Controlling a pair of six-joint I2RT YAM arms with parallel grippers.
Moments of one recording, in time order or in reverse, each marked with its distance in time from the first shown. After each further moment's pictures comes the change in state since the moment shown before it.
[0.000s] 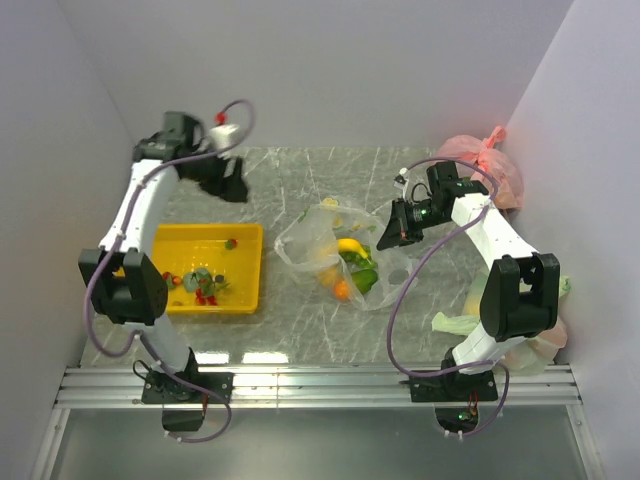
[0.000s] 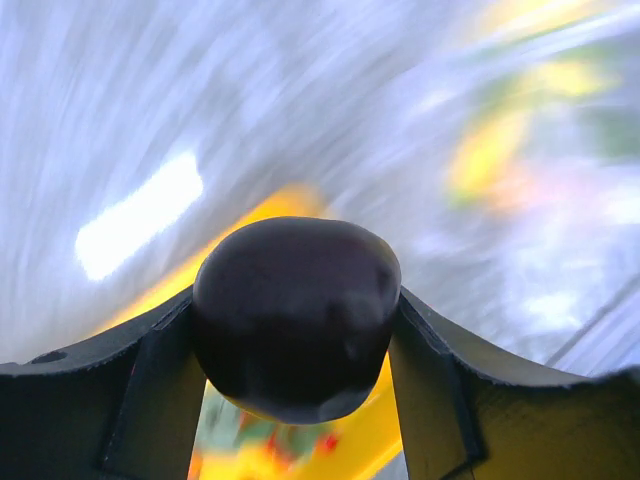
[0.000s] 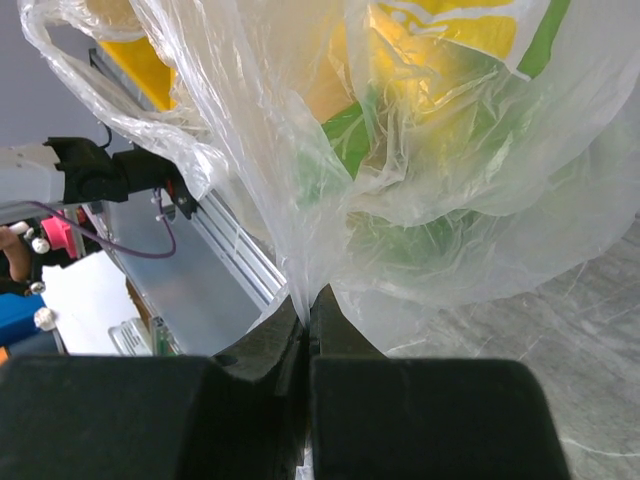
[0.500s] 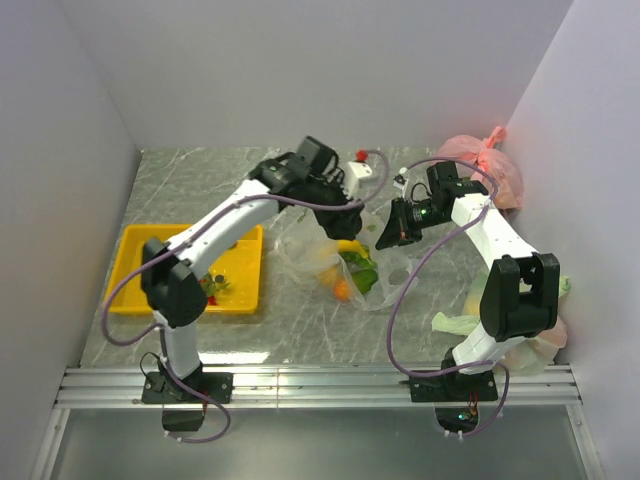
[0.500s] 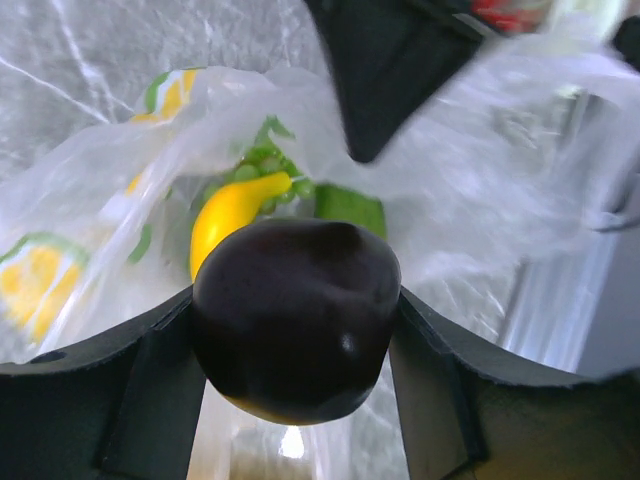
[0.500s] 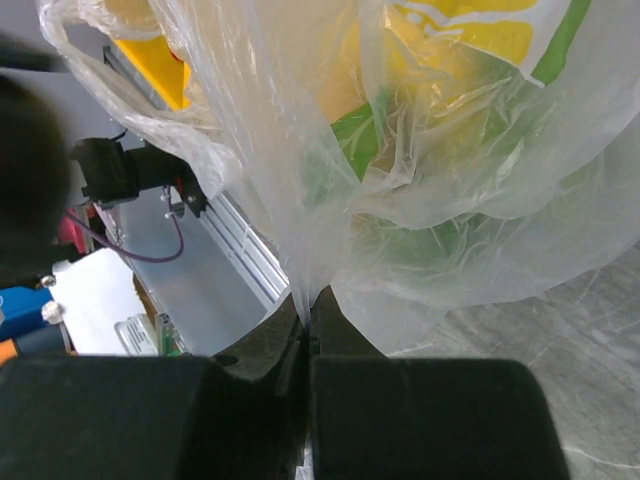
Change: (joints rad) left arm -0.697 0.097 0.164 0.158 -0.027 -0.063; right arm 0.000 0.000 -0.003 0.008 -0.029 0.000
